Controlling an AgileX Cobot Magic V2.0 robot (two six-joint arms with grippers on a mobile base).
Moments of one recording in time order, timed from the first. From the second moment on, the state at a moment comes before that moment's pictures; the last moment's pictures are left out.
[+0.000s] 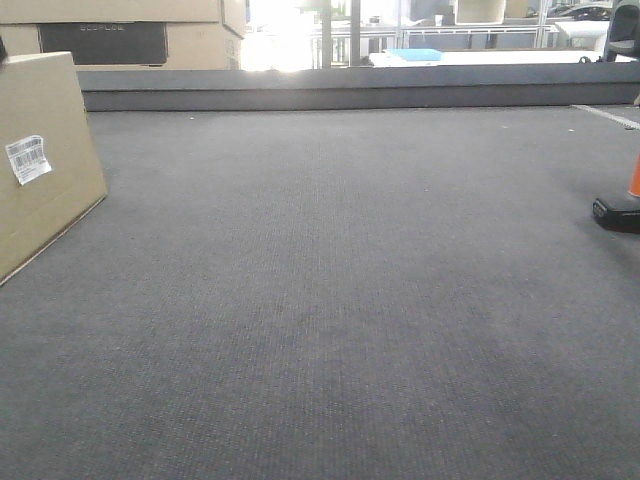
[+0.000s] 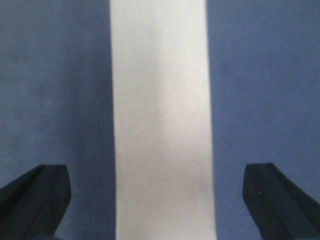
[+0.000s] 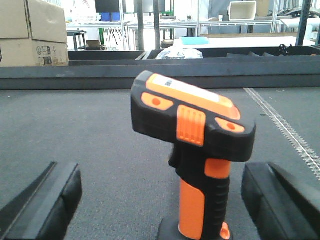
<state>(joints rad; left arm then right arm) -0.04 1.48 -1.41 0.07 1.04 -0.04 -0.07 1.15 -0.21 0.06 -0.86 0.02</state>
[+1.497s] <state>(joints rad) -0.04 0.56 -0.60 0.06 0.13 -0.08 -0.07 0.27 -0.34 0.06 0.06 0.10</state>
